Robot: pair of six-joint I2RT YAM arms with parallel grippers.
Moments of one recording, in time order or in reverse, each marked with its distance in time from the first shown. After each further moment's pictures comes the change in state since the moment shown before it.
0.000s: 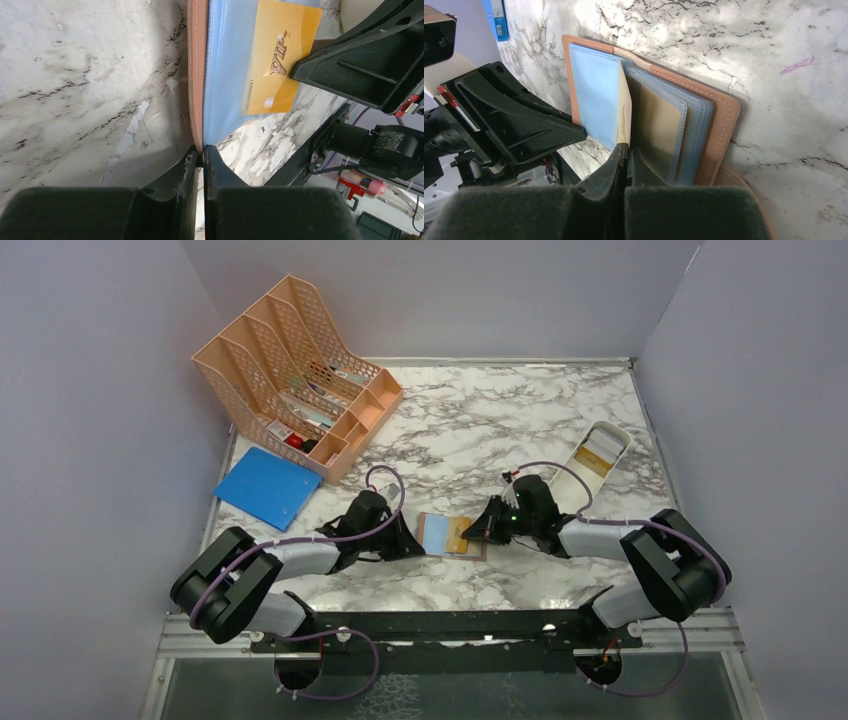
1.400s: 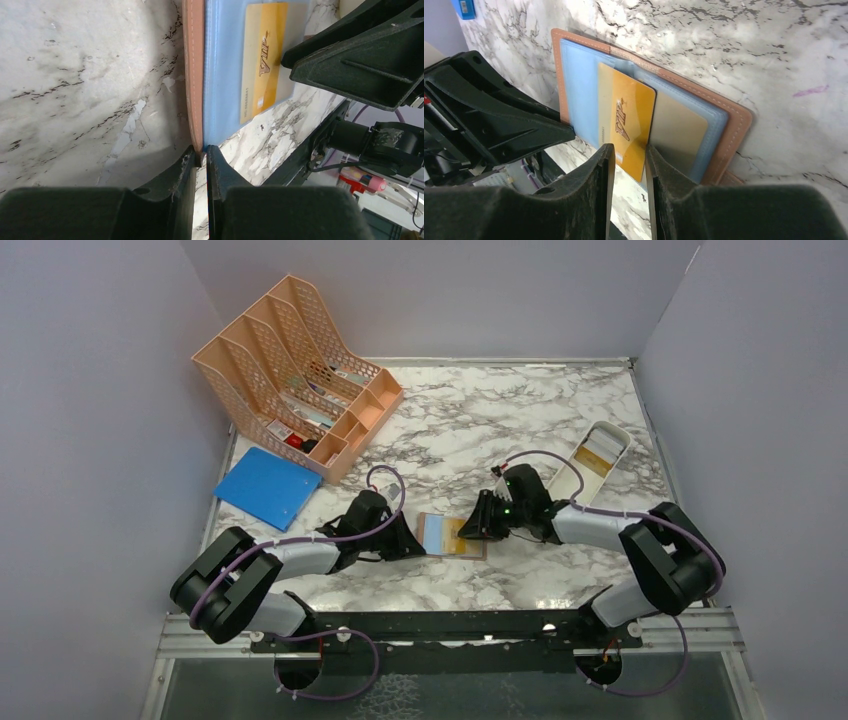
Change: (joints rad) left arm 0.000 0.000 0.003 -0.003 0.010 0.007; right arm 0.006 0.044 0.138 -0.205 -0.005 -0.135
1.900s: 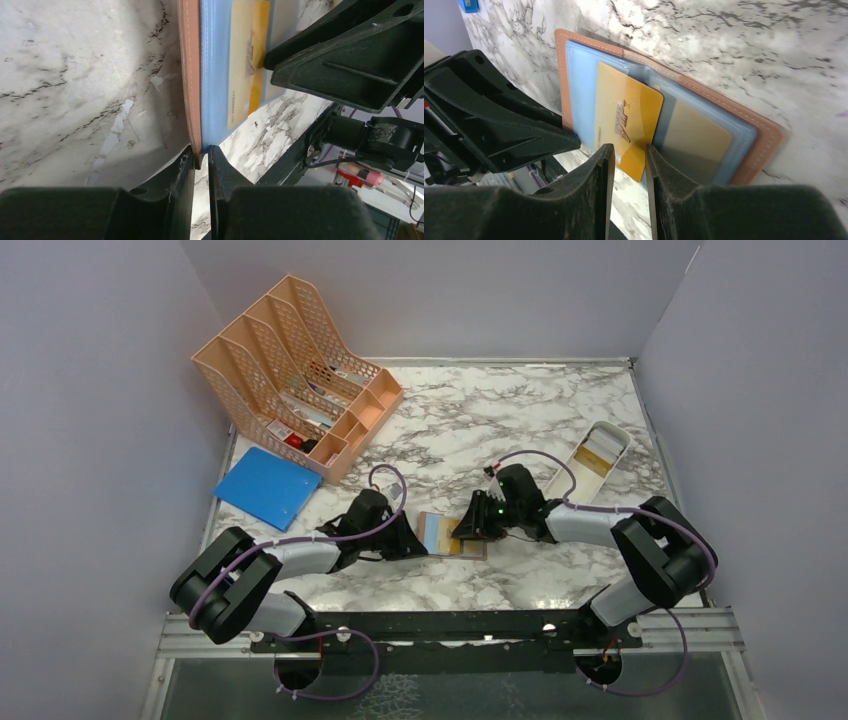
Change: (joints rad) left arm -0.002 -0.002 0.009 -0.008 0.015 0.000; right arm 0.033 0.029 0.019 0.011 0.005 0.003
